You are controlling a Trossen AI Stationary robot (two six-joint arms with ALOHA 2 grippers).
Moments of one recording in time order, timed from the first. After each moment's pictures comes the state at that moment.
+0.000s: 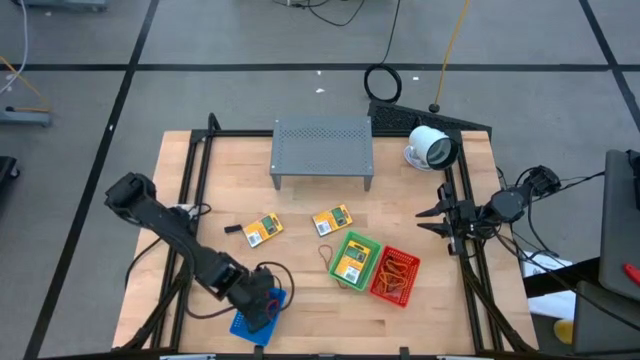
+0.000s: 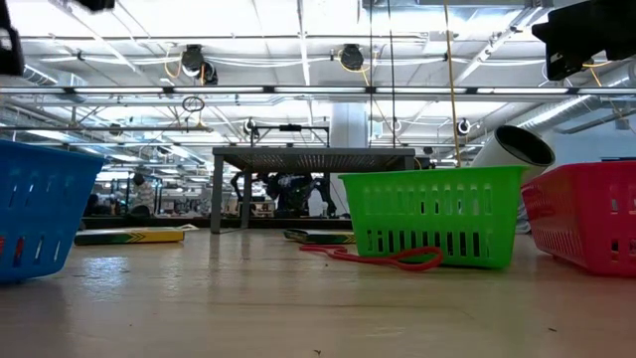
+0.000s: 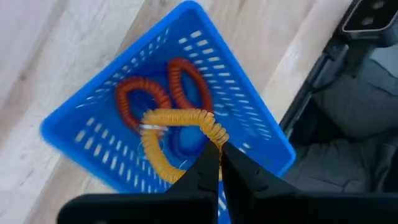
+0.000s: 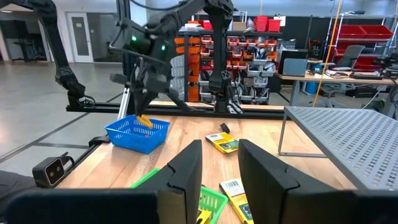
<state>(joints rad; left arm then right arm) -0.68 1.61 1.13 -0.67 0.08 -1.26 0.55 0.04 0.24 -0.17 0.47 -0.01</state>
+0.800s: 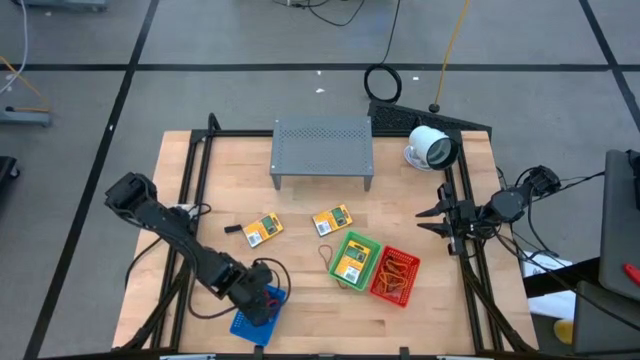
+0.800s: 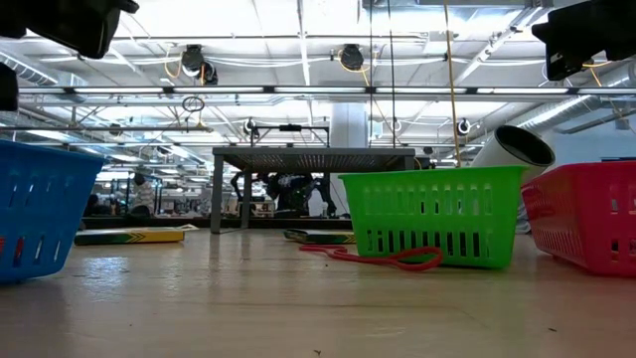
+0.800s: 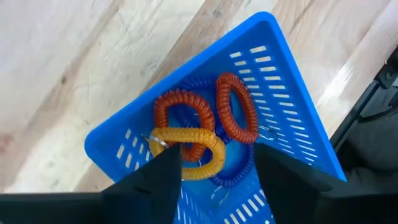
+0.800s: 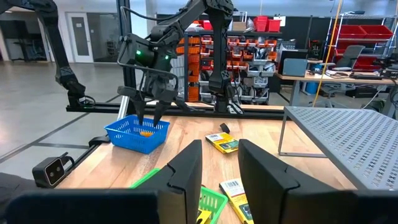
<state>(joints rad) -0.68 1.61 1.04 -0.62 0.00 -1.34 0.55 0.04 0.24 -0.17 0.47 -0.01</state>
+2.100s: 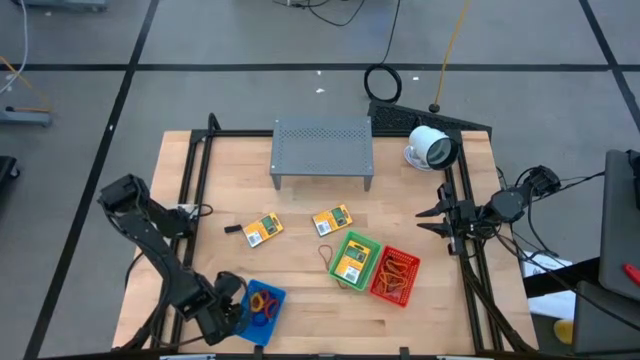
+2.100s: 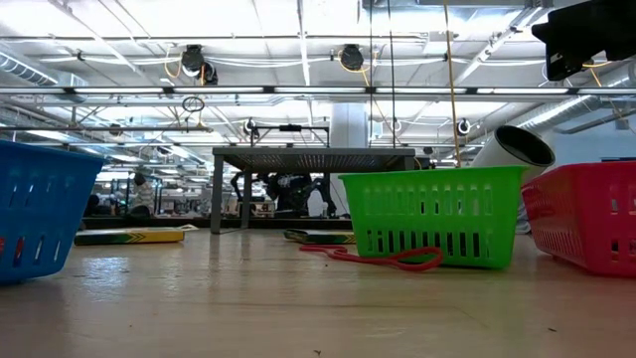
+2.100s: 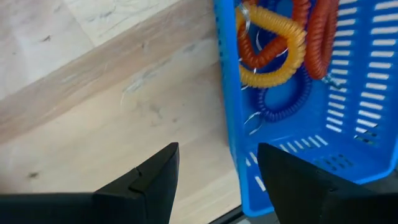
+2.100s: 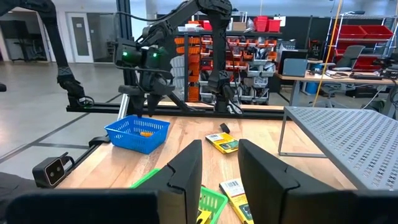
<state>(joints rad) -0.93 1.60 1.04 -0.77 -0.05 -2.01 0.55 0.04 0.24 -0.17 0.47 -0.01</state>
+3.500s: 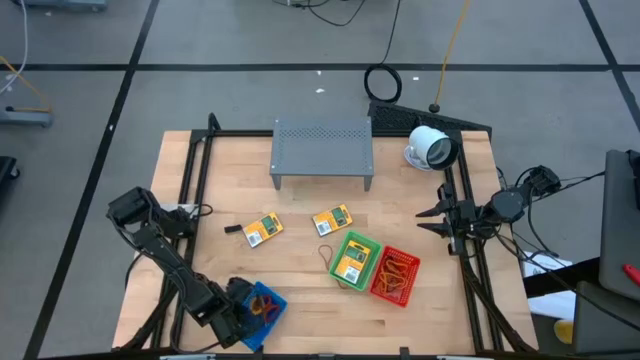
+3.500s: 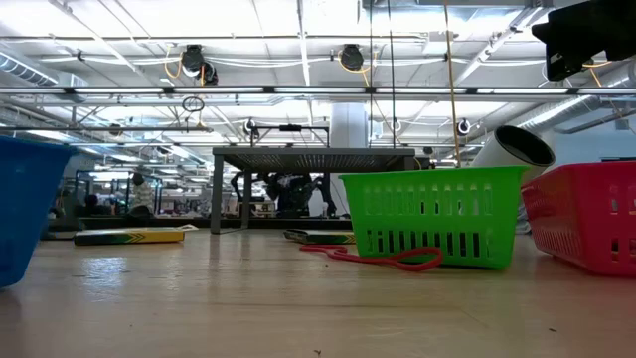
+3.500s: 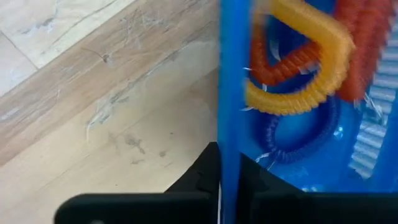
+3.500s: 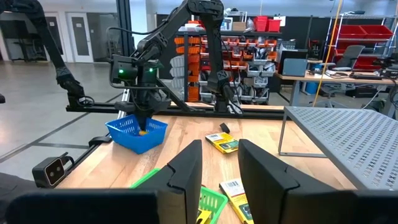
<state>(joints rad) -0.90 1.74 1.02 -0.65 -0.03 -1.89 0.55 0.04 0.24 -0.17 0.47 -0.01</state>
